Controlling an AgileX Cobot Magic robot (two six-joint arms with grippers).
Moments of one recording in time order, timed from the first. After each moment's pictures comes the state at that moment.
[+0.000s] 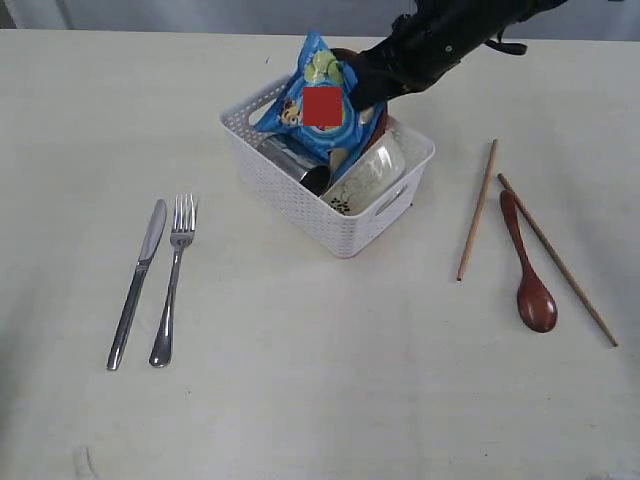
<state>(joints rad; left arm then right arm) -0.12 0.00 0.00 0.15 0.35 -0.08 0.25 2.17 -1.65 0.74 0.91 -0.81</state>
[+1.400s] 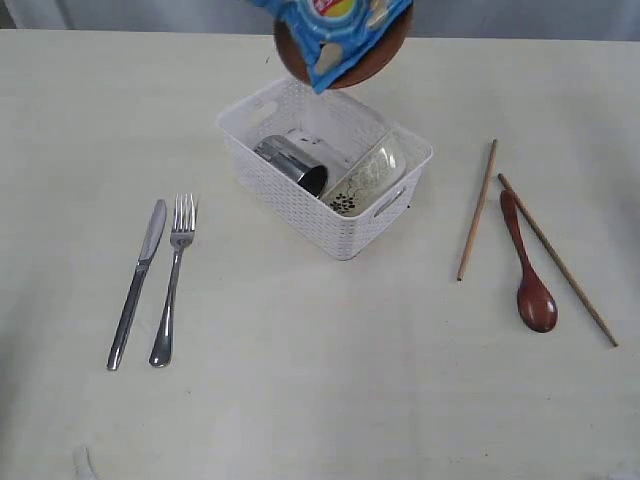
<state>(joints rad) -0.12 0.00 0.00 0.15 0.35 -0.08 0.12 2.07 -1.82 0.92 1.05 -0.77</state>
